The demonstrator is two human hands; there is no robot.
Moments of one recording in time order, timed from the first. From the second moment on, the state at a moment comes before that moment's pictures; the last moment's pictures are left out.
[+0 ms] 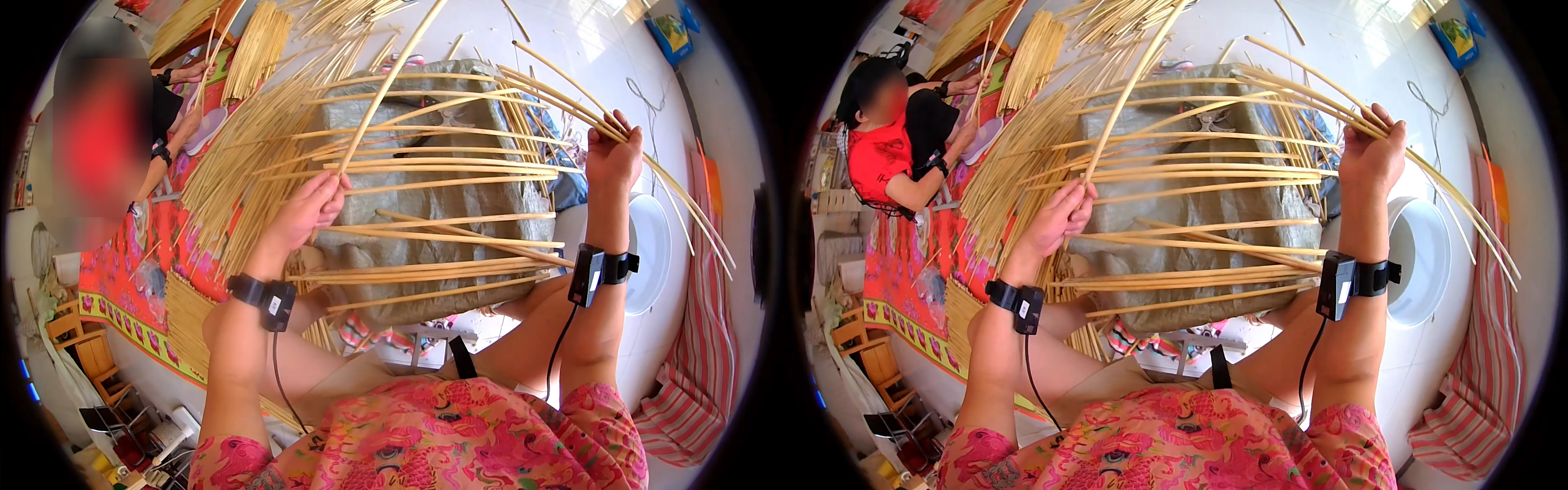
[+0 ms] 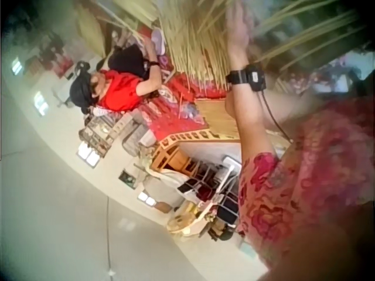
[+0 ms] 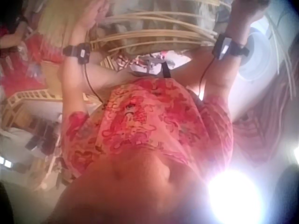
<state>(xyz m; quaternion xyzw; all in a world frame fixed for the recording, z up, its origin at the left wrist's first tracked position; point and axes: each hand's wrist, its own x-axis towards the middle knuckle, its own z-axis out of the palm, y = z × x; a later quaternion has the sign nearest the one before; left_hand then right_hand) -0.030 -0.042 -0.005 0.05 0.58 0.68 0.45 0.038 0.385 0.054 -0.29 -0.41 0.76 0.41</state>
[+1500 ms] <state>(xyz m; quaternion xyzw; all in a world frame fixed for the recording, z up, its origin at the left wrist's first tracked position) 0.015 0.016 -0.032 0.43 0.80 0.24 0.34 0.048 0.394 0.051 -0.22 -0.38 0.84 0.30</state>
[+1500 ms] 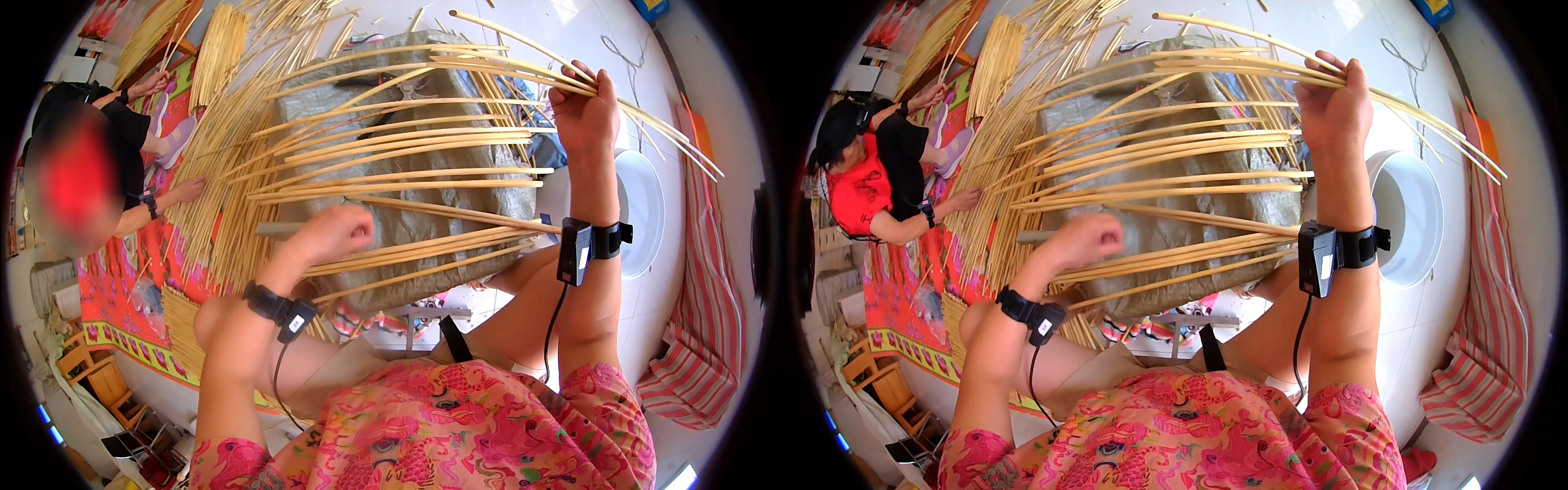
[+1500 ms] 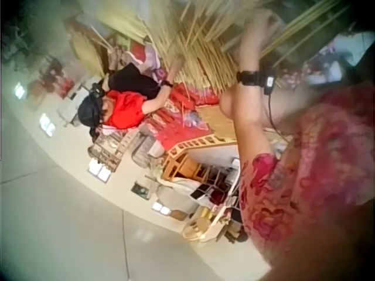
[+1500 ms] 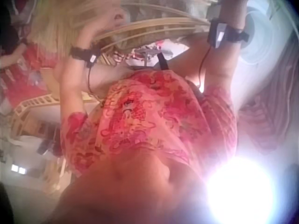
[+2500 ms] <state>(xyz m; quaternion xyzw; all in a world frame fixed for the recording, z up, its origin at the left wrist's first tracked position) 0.050 -0.006 -0.032 0.48 0.80 0.02 0.36 0.050 0.385 0.055 -0.22 -0.40 0.84 0.28</state>
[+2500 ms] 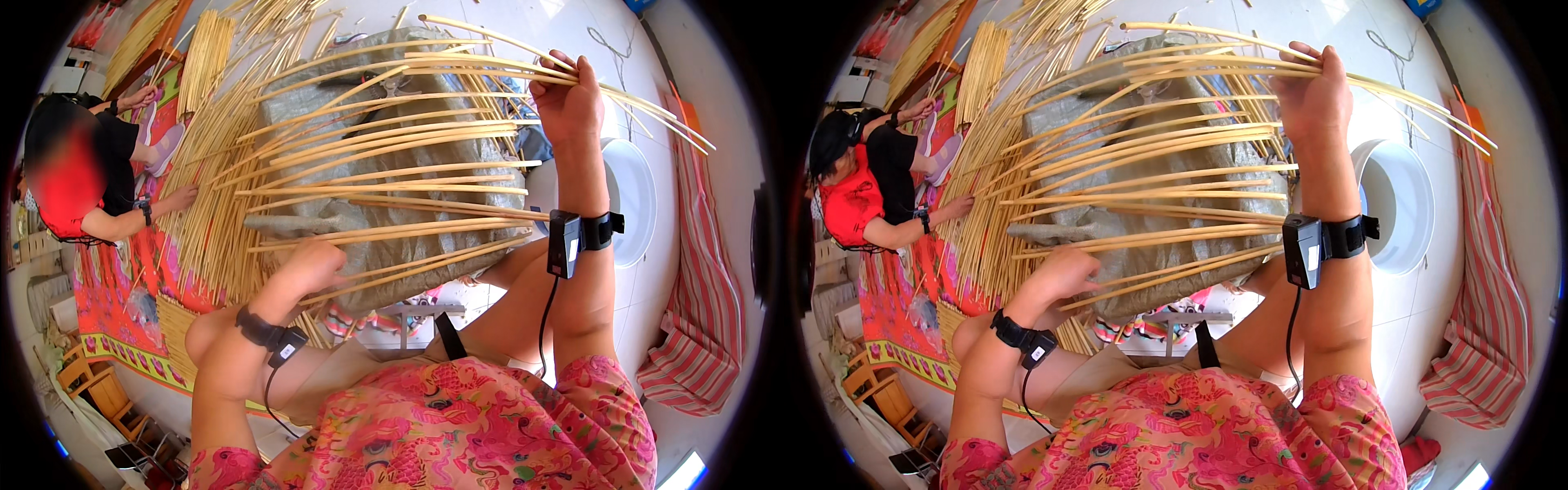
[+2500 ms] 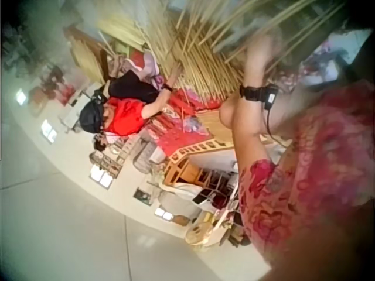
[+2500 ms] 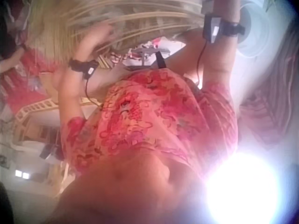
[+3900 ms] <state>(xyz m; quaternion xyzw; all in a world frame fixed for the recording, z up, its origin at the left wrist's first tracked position) 0.004 -0.046 0.007 0.18 0.57 0.49 0.64 0.046 0.401 0.043 -0.20 -0.39 0.86 0.27</state>
